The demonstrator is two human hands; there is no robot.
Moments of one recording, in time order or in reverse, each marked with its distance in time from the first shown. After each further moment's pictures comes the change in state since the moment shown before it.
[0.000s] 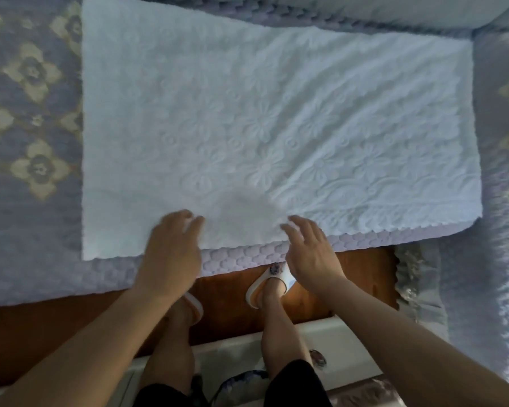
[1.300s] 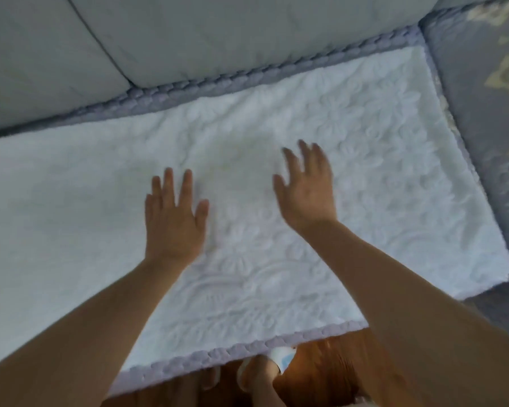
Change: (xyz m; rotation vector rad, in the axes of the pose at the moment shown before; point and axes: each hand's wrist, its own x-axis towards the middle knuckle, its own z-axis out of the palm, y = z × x) left_hand 0.266 0.194 0.033 0.221 0.120 -0.143; right_hand 0.174 0.258 -0.099 0.235 0.499 0.200
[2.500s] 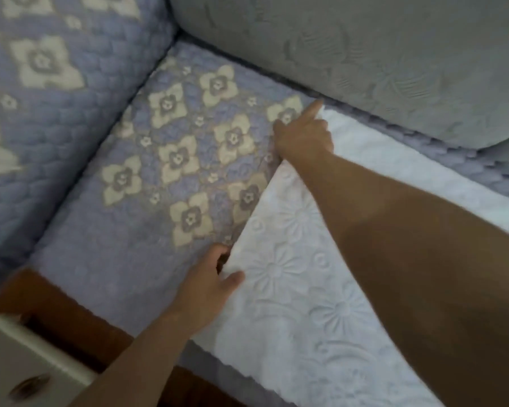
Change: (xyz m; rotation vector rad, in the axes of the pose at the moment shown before) left_hand -0.158 -0.360 0.001 -1.113 -0.181 -0.800; right_hand 0.104 -0.567 0.219 0.000 -0.482 -0.061
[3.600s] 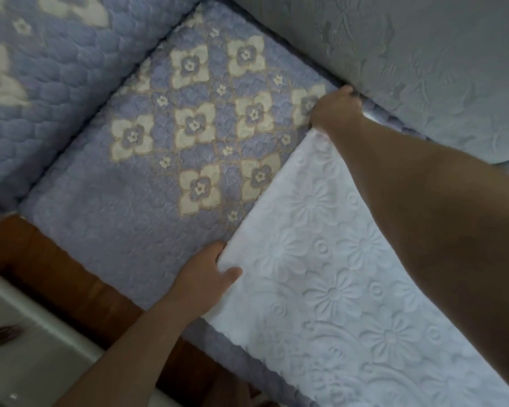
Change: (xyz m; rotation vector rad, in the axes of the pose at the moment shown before) left_hand -0.027 -0.018 0.004 -0.084 -0.031 -0.055; right_hand 0.046 -0.001 -0.007 -0.208 0.013 0.003
